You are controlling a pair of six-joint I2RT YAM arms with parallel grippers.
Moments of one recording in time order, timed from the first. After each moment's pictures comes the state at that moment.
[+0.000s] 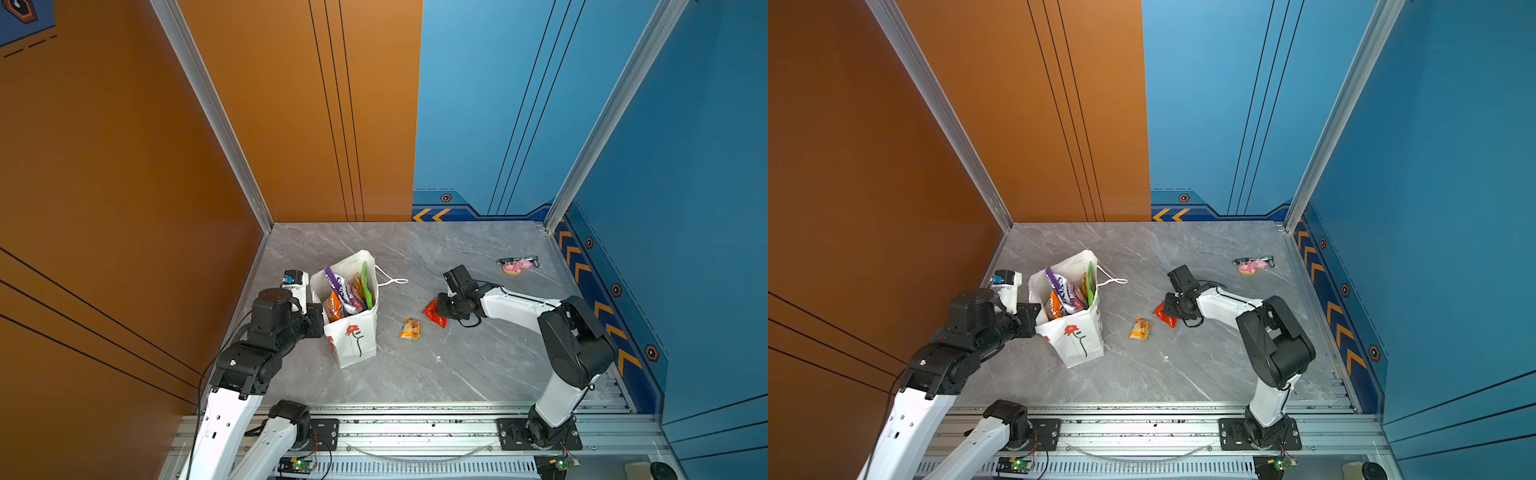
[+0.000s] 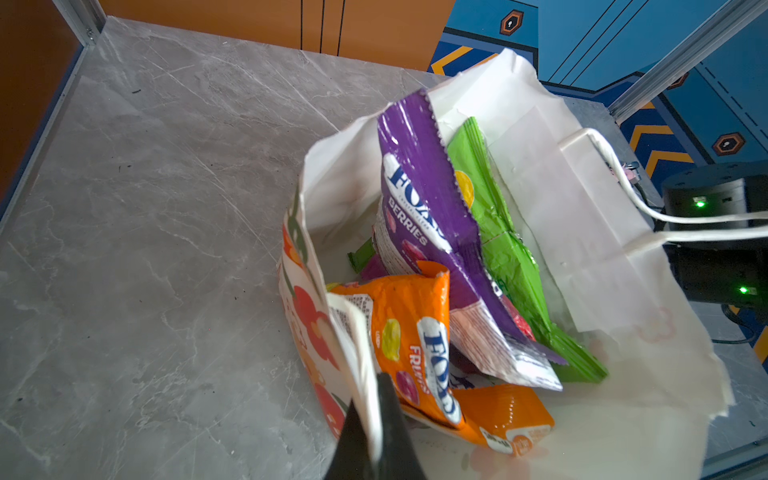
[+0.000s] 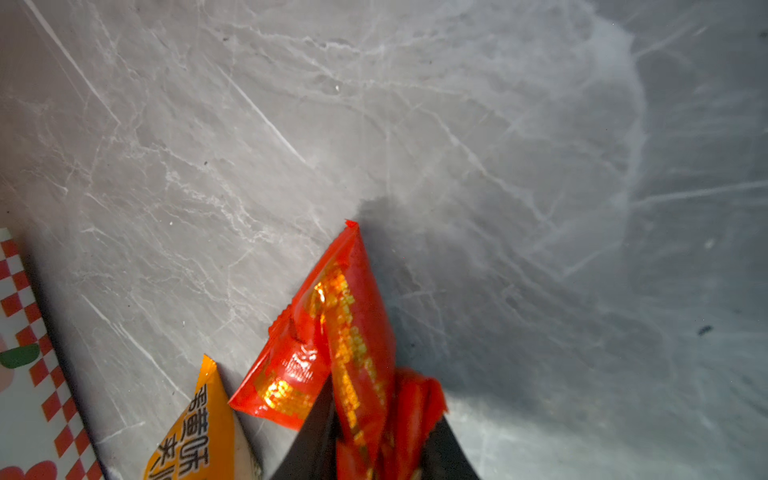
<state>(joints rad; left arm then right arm) -0.21 0.68 0.94 -0.86 0.06 -0.28 0.52 1.74 1.00 -0.33 -0.09 0.64</state>
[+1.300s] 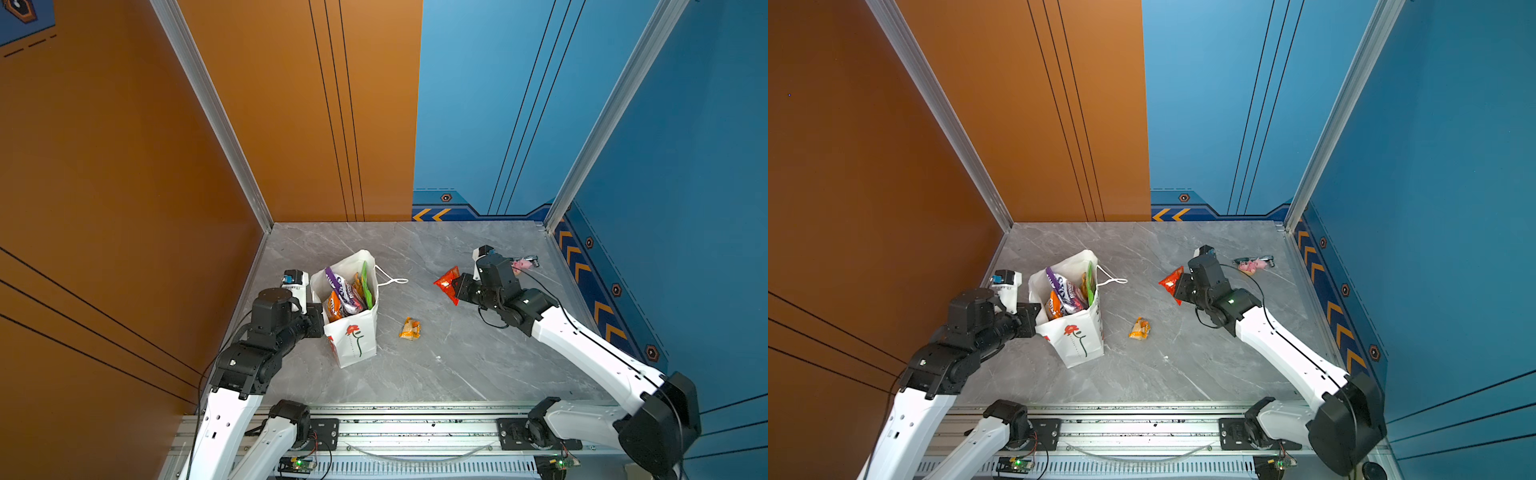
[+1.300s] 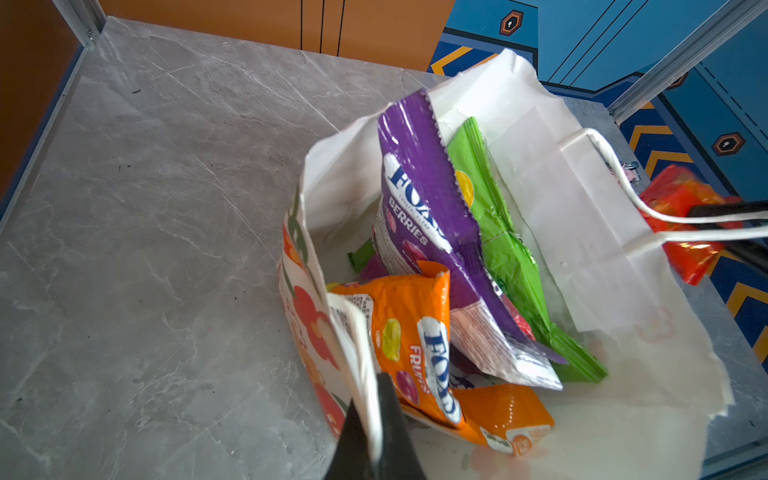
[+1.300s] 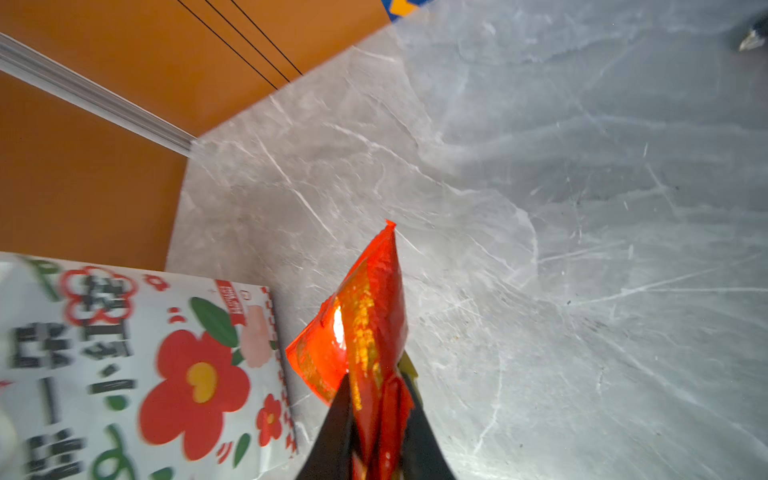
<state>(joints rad) -0.21 0.68 0.94 -0.86 0.06 -0.28 0.58 1.22 1.05 -0.45 0.06 0.73</state>
